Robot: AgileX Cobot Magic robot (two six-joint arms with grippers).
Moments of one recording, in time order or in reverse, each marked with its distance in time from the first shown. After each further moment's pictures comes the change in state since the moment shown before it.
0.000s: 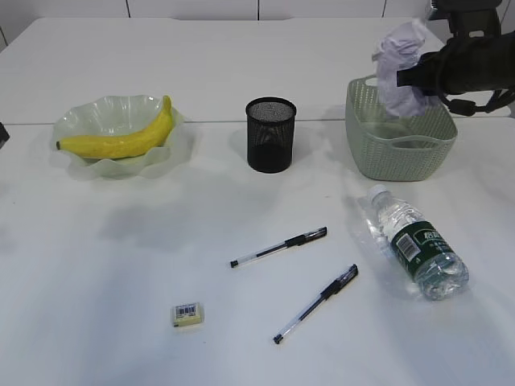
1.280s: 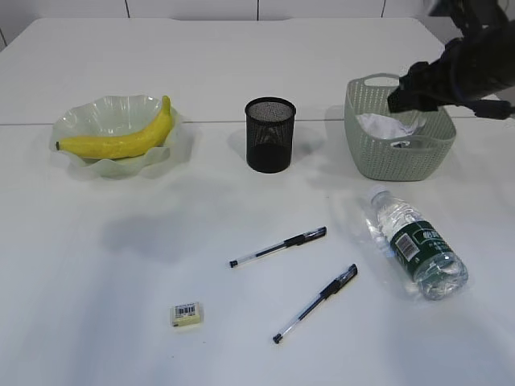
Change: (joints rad) left arm 0.000 -0.136 0.076 -0.008 -0.034 -0.002; right arm 0.000 -0.180 0.048 -0.692 0.477 0.703
